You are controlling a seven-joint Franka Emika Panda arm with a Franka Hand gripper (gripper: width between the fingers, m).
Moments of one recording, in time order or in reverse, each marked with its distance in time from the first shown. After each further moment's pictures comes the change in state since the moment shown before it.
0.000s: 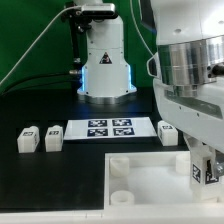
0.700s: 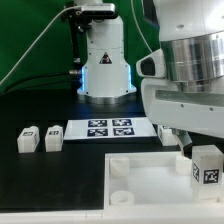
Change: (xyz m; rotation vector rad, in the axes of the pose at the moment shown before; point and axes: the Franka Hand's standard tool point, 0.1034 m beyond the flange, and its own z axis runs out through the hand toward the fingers) arm -0.005 0.000 -0.003 -0.016 -0.012 -0.616
